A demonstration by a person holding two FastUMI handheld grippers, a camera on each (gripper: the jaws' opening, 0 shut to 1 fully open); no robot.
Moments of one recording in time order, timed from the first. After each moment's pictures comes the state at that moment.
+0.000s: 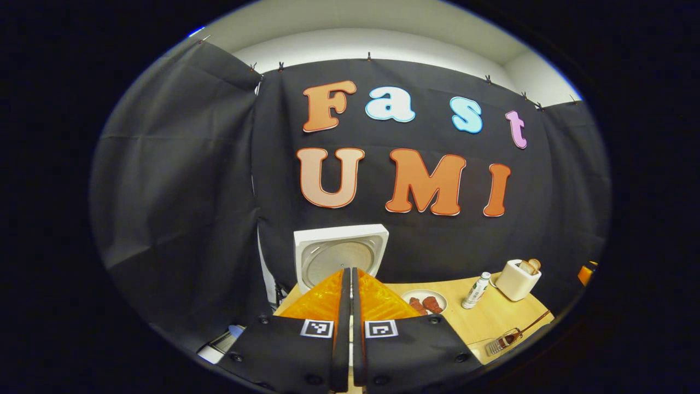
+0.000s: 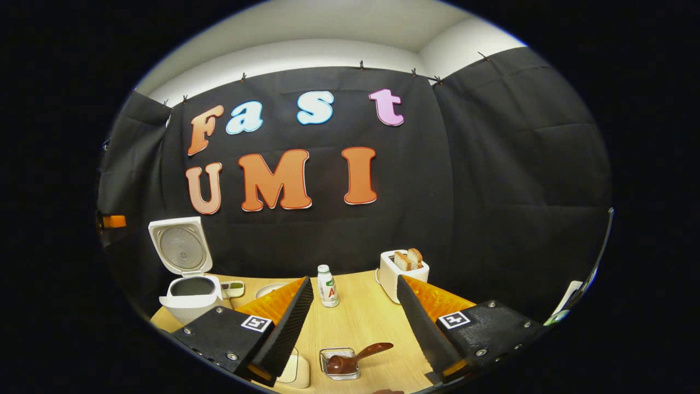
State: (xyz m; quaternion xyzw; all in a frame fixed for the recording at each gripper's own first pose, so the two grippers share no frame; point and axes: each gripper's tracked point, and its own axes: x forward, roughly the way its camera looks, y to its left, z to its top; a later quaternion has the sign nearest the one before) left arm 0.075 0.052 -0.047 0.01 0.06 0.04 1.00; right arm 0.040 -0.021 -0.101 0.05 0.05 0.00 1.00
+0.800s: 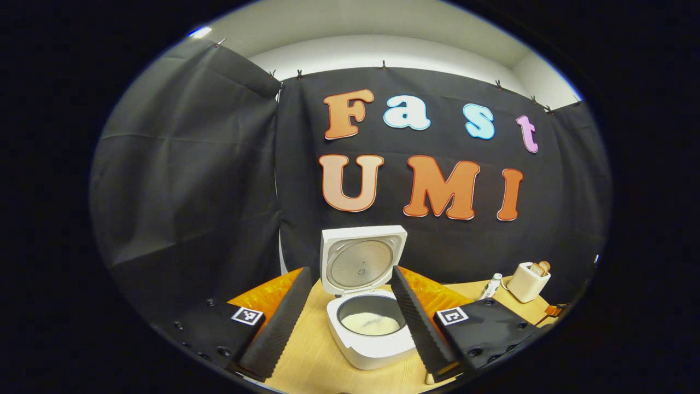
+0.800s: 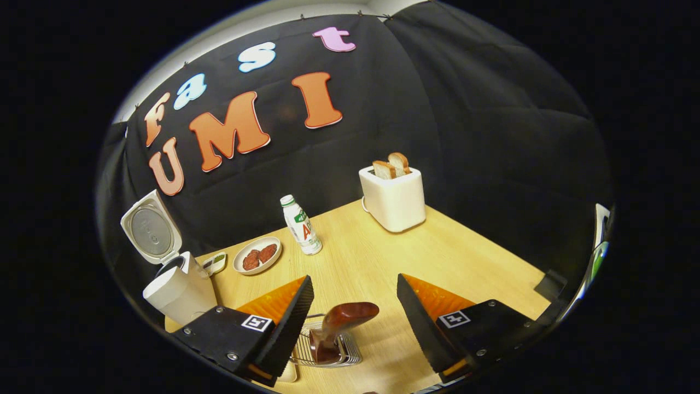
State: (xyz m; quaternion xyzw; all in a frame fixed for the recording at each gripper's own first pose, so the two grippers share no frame) left arm 0.041 0.073 -0.052 0.00 0.04 0.07 1.00; right arm 0.085 -0.039 -0.285 0.17 0.21 -0.02 0.96
